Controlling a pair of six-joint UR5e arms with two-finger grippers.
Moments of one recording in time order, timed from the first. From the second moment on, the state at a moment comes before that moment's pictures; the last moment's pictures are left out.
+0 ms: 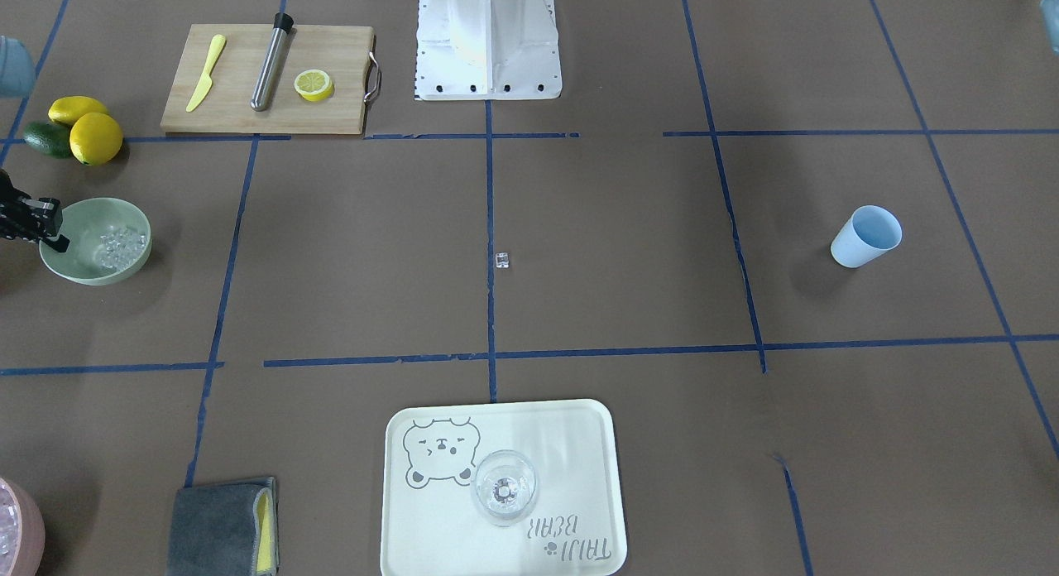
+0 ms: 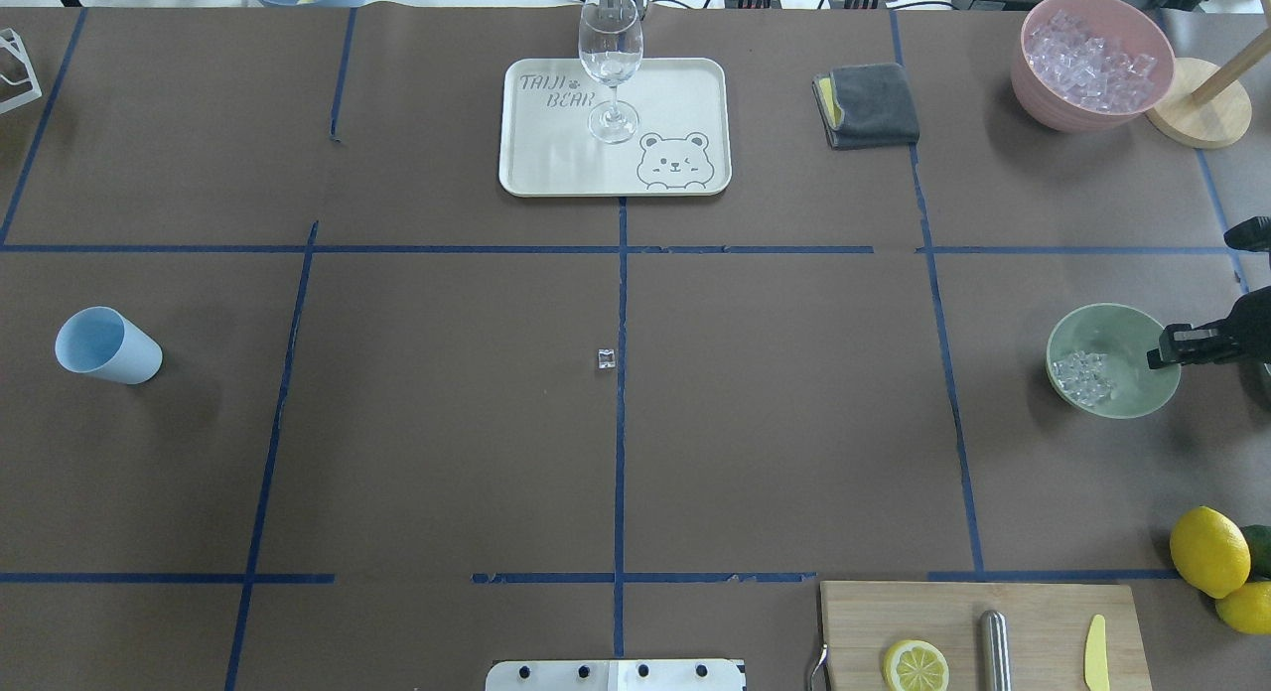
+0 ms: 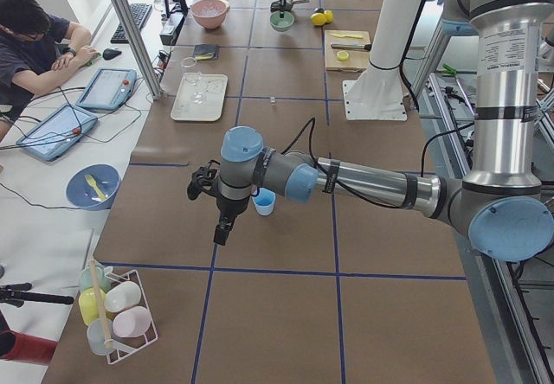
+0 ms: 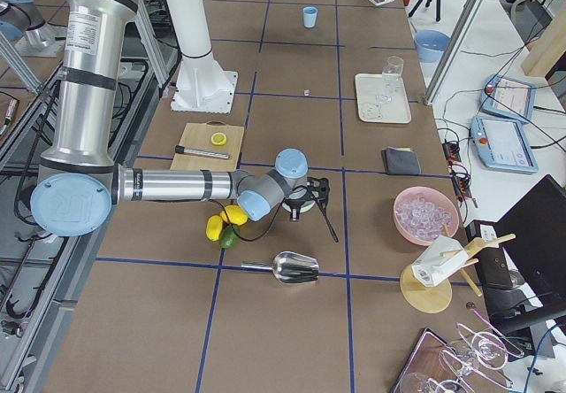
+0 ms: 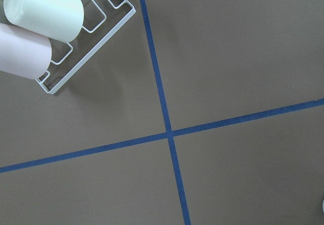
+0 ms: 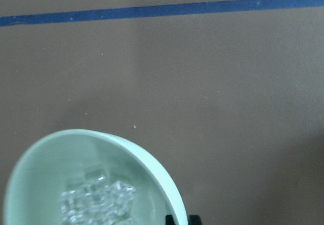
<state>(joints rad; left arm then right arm) -1.47 -1.51 -1.79 -1.77 -2.17 -0.10 1.04 -1.74 1.66 -0.86 2.25 0.82</state>
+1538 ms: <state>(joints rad) -1.61 -1.56 -1.70 -1.53 -2.32 0.17 1.54 -1.75 1.69 -1.33 2.47 0.07</state>
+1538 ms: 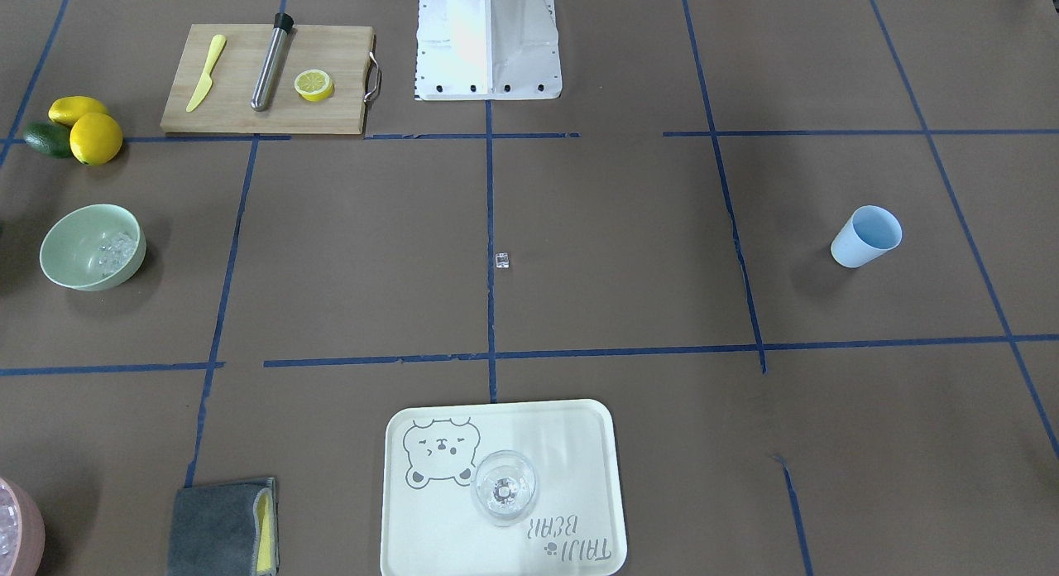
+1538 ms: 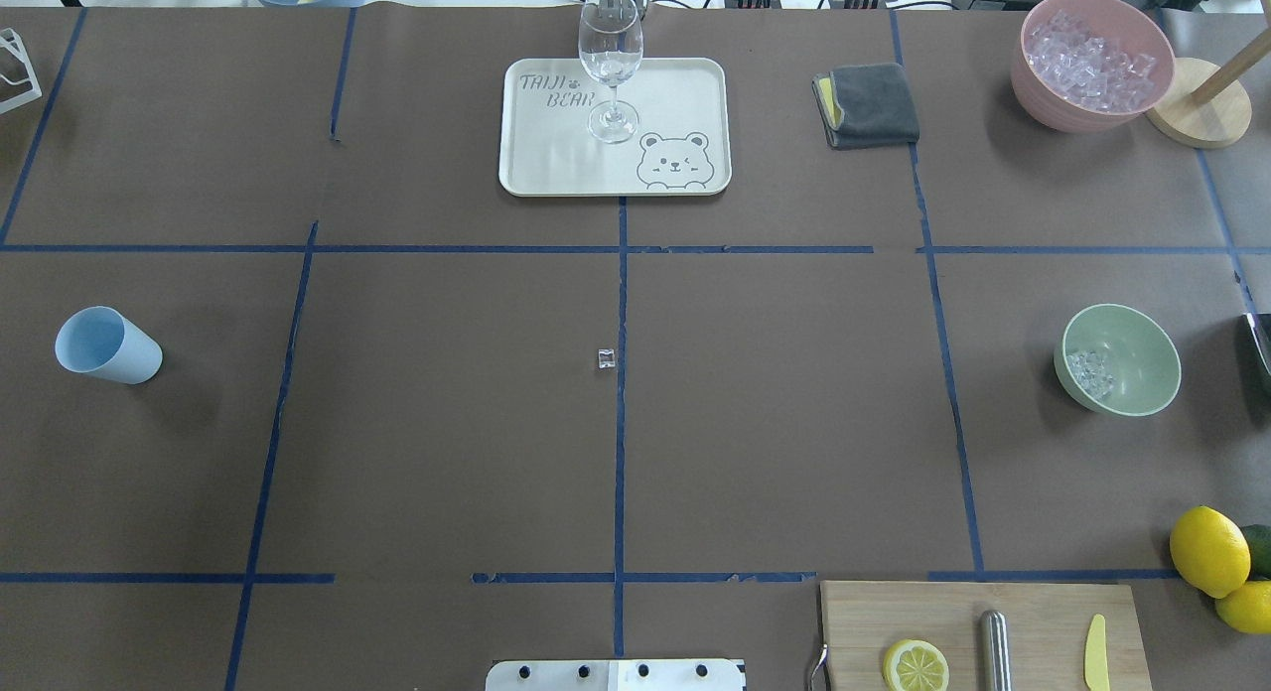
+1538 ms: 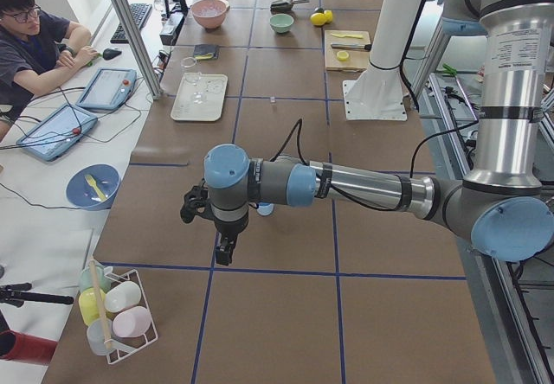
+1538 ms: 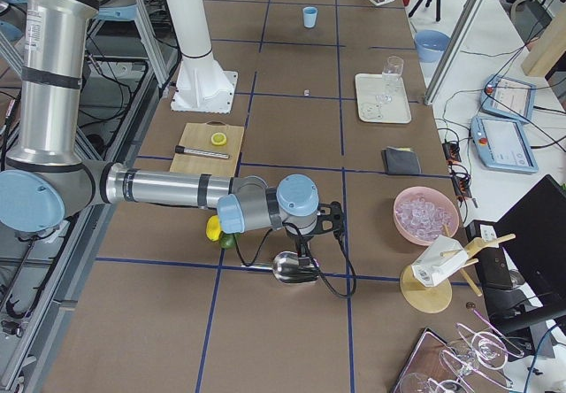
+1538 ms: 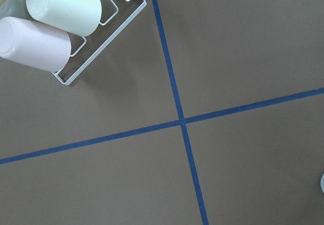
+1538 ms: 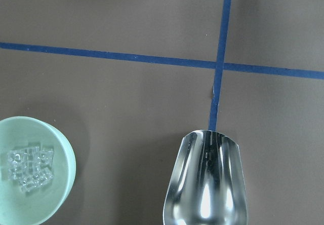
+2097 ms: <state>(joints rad) -1.61 -1.55 -1.64 -1.61 -2.33 0.16 1.59 -1.72 1.74 -1.55 2.48 0.02</state>
